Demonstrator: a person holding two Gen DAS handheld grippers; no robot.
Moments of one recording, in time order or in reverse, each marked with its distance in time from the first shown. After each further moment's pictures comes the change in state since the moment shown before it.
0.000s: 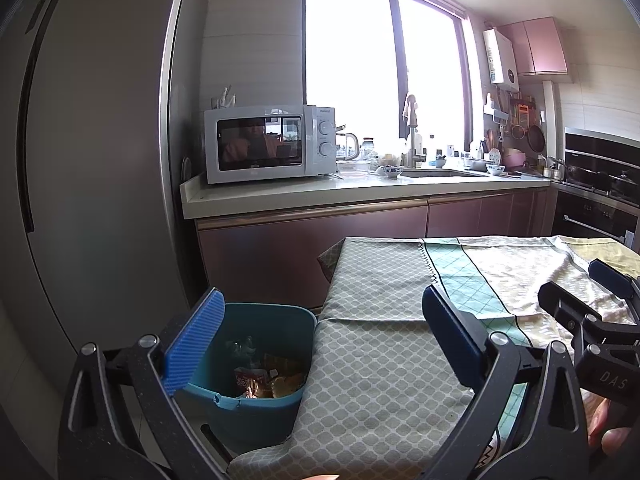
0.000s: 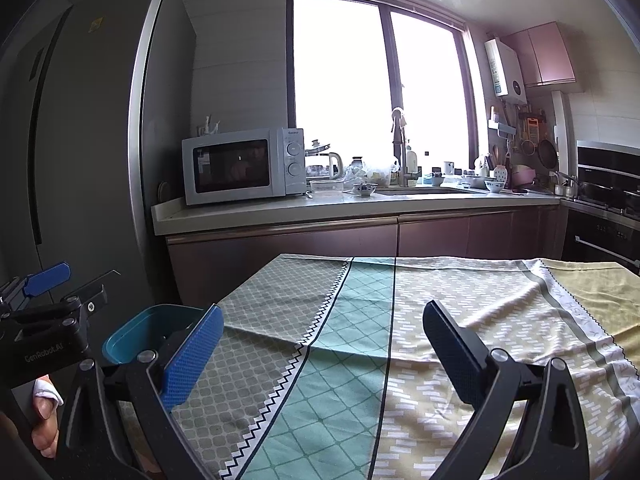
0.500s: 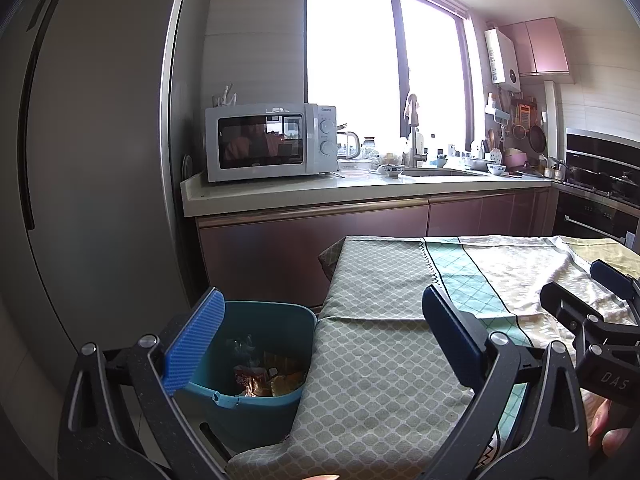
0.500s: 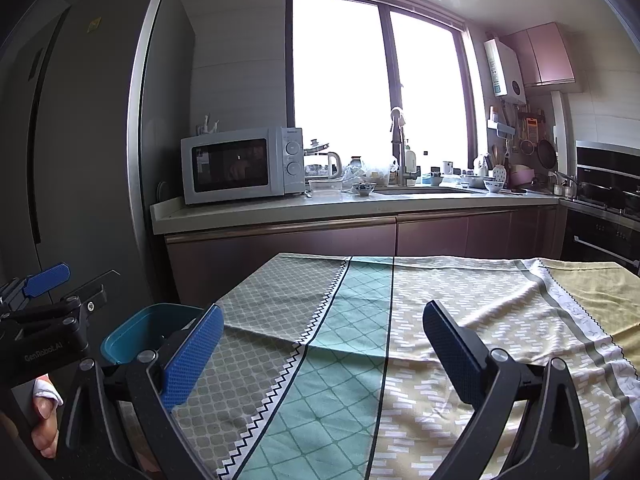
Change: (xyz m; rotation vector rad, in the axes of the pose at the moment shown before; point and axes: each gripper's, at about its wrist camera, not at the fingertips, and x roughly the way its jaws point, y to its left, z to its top) left arm 0.000 -0.001 -0.002 0.000 0.002 0.003; right arm 0.001 -0.003 -0.001 -0.004 0.008 -0.002
